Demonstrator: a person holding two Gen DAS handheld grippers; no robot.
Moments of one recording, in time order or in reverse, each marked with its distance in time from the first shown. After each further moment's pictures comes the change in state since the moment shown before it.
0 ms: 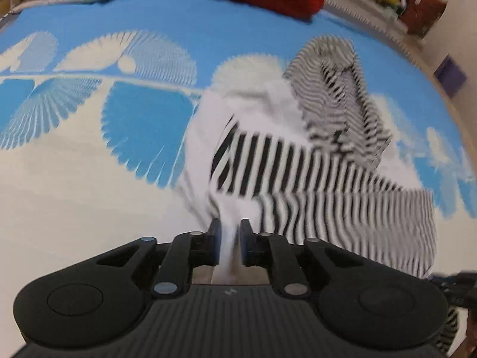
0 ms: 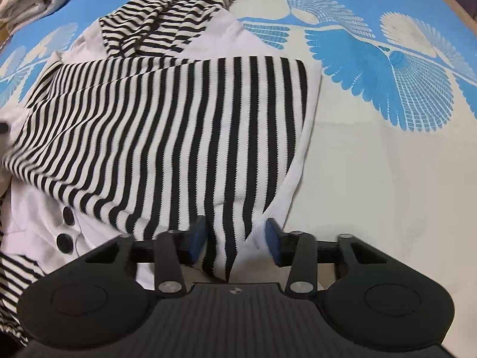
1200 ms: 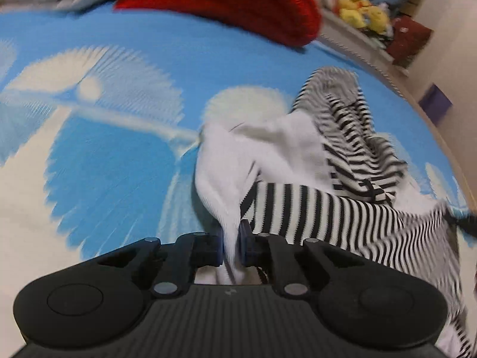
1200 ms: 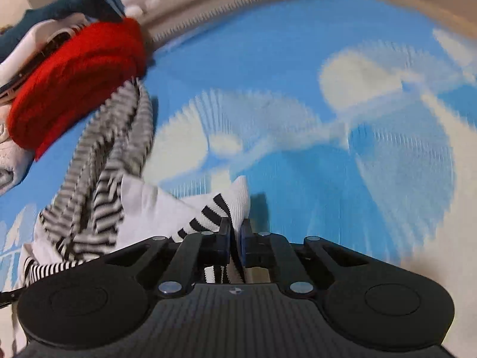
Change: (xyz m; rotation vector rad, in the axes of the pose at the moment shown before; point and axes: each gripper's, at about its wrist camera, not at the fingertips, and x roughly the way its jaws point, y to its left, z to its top) left arm 0.097 0.017 0.048 0.040 -0.167 -0.099; right arm 0.037 -0.101 0.108 0.385 -0.432 0.048
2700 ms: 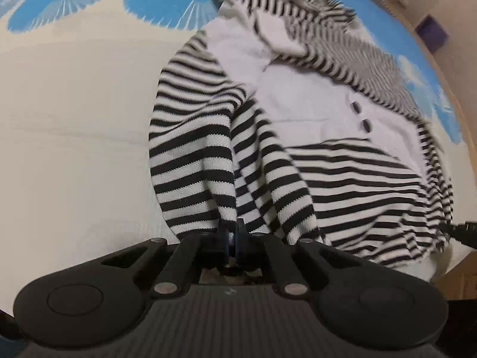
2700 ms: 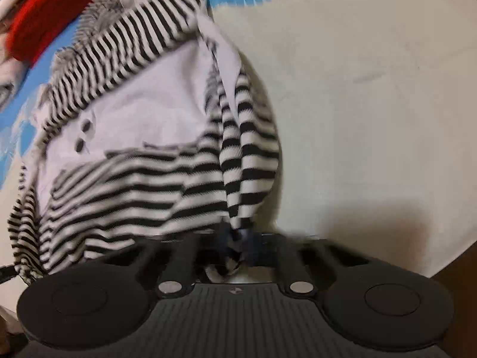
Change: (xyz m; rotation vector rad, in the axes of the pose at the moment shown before) left arm -0.200 -0.037 -0.206 -0.020 0.312 0.034; right arm -0.212 -0.041 -0.200 0.097 0.395 -0.067
